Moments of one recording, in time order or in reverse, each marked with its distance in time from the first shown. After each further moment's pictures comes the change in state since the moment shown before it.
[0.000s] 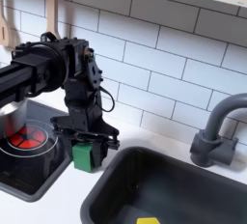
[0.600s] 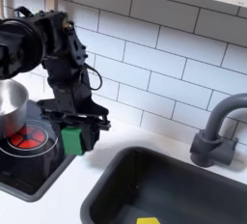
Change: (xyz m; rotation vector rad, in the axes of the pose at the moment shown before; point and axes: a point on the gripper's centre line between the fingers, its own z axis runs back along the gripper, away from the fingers) arm -0.008 0.011 0.046 -0.053 -0.073 0.024
